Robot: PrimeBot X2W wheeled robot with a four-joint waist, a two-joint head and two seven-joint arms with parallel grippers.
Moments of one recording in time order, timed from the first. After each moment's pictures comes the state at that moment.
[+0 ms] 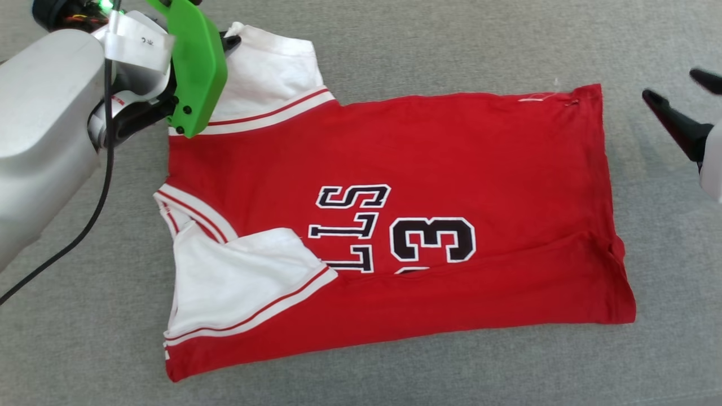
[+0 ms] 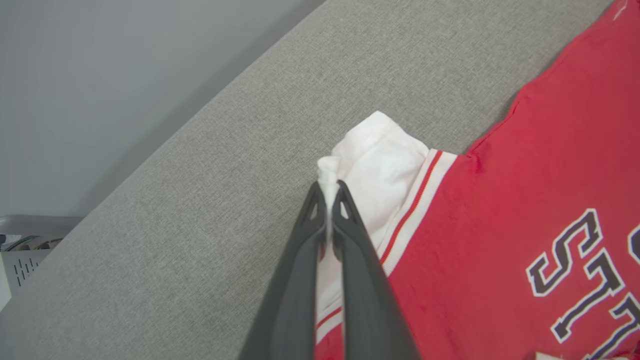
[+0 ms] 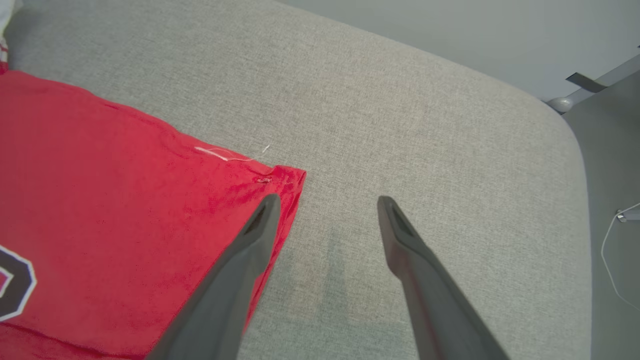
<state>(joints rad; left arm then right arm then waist) -1.39 0.69 -1.28 0.41 -1.08 -0.13 0.42 -0.66 -0.74 0.35 0.06 0.69 0.13 0.53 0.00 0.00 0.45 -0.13</state>
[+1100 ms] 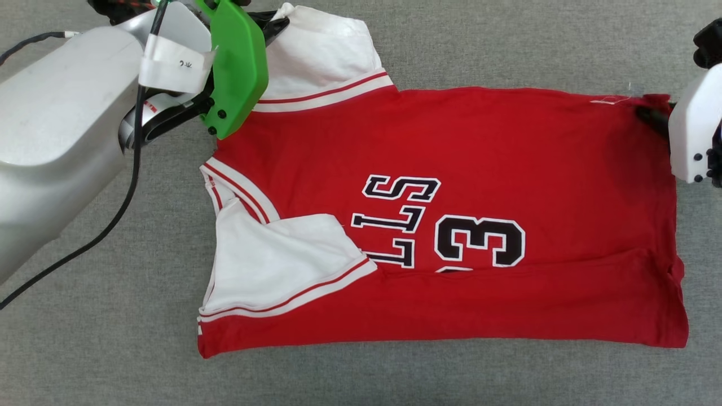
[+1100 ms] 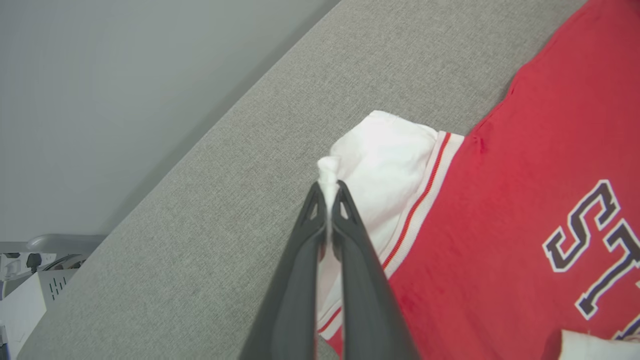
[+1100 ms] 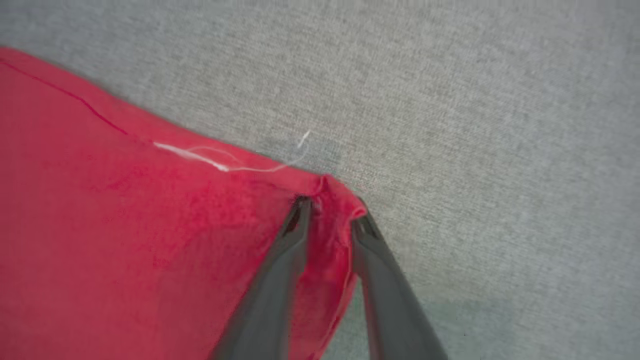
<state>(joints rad) -1.42 0.67 -1.28 0.30 -0.98 -0.13 0.35 -0.92 -0.69 0.67 0.51 0.82 0.13 0.61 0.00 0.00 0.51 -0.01</state>
